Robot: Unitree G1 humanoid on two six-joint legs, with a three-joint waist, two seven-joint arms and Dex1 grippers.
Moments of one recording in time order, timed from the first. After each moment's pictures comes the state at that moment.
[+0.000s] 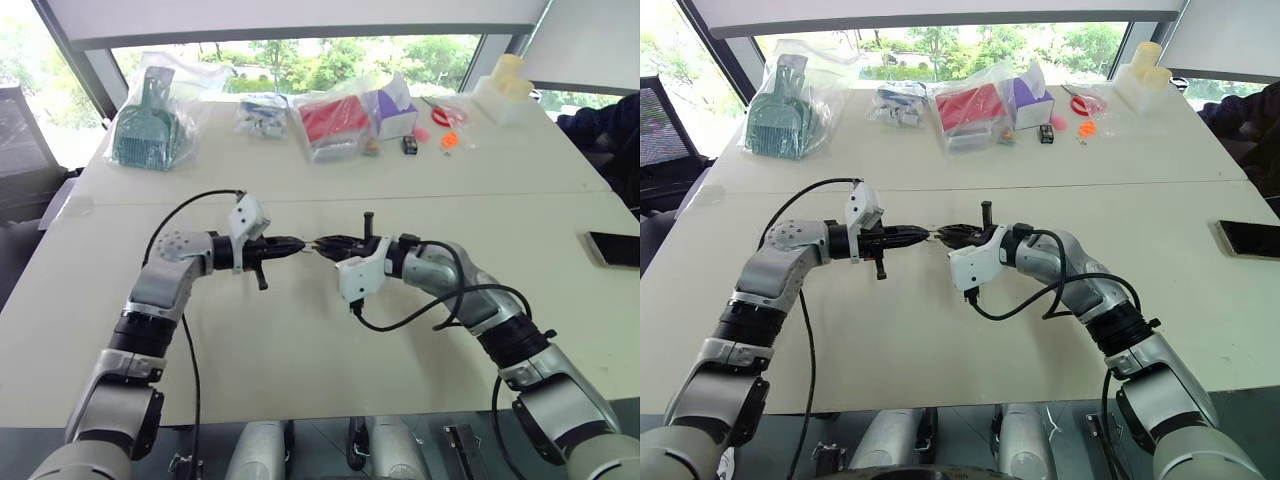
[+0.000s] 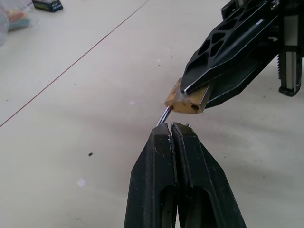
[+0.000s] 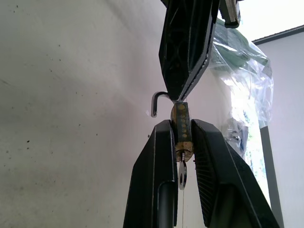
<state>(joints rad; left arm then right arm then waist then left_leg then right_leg) -0.61 0.48 -0.11 0.26 -0.27 0.28 -1.09 -0.63 -0.53 0.41 0.16 -0.48 -0.45 0.61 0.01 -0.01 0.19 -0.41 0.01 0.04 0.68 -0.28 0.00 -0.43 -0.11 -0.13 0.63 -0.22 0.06</state>
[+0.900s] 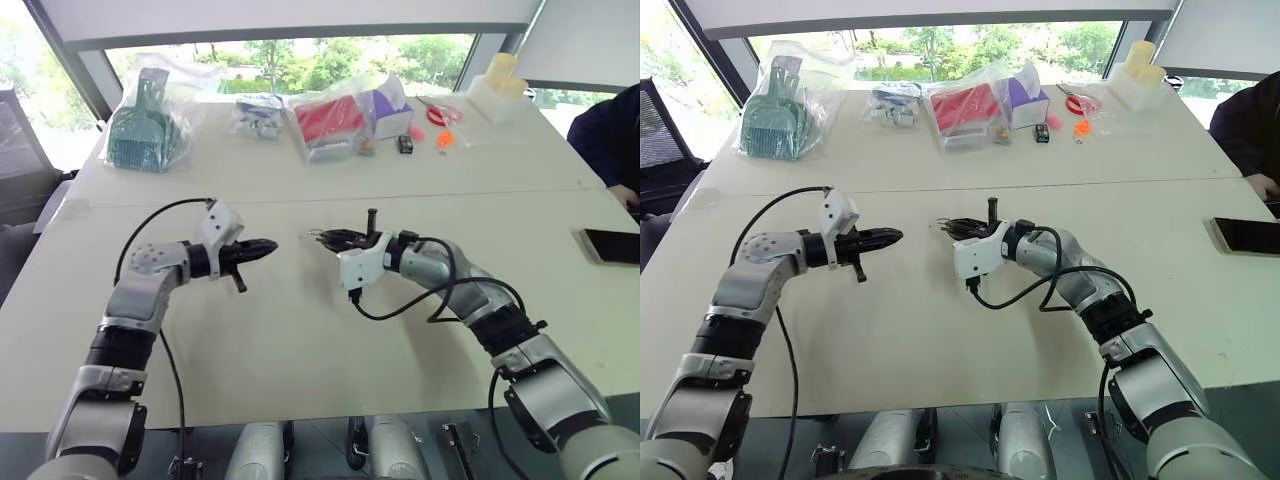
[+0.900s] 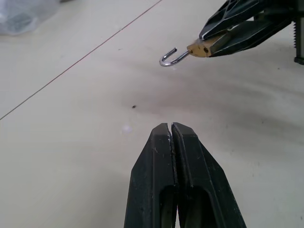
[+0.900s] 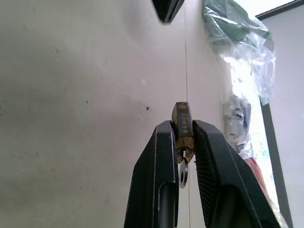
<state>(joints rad) -0.49 0.55 -0.02 0.21 -0.28 0.28 -1.03 -0.70 -0.49 0.43 0.42 -0.53 -0.53 0.48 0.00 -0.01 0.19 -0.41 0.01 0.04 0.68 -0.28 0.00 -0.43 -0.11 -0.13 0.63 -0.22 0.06</state>
